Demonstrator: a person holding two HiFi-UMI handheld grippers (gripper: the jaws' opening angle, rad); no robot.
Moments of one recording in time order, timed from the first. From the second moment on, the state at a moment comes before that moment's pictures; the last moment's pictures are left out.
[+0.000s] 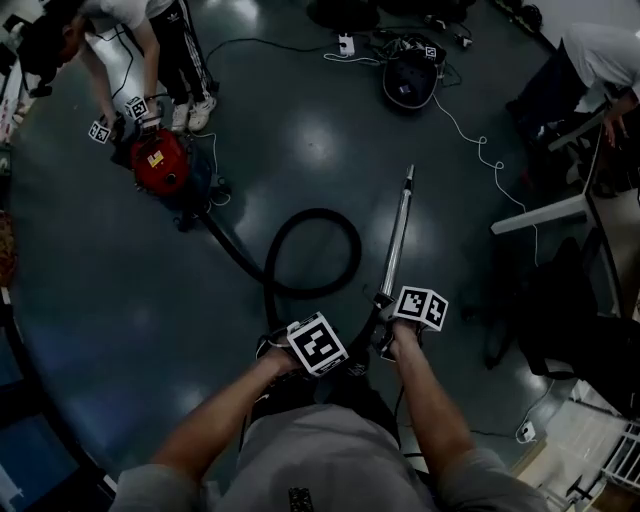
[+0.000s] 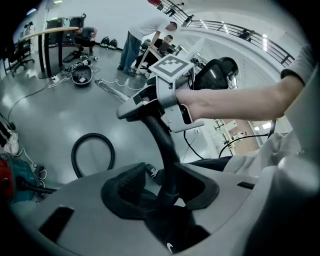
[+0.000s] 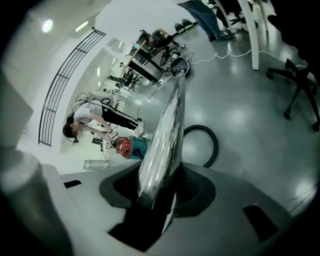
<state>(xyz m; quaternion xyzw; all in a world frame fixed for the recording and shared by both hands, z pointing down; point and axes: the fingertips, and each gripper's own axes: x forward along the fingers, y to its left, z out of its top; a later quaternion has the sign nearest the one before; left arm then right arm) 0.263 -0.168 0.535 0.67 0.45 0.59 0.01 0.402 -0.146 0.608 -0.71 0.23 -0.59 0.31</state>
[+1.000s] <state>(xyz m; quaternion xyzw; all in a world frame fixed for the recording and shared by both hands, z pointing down) 0.551 -0.345 0.399 0.89 0.15 0.38 -0.20 0.556 -0.257 0.475 -0.58 0.63 -0.50 -0.15</state>
